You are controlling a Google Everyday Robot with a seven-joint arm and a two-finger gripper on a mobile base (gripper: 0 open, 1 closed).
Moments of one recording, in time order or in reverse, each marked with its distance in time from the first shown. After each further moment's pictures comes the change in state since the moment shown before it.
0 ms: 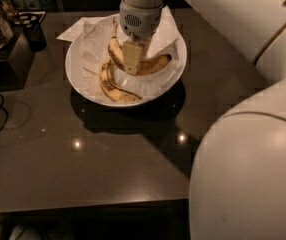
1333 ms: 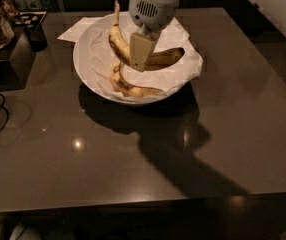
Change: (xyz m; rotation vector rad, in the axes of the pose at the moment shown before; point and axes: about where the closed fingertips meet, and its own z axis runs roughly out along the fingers) arm 0.028 0.041 -0.054 0.055 -0.098 -0.028
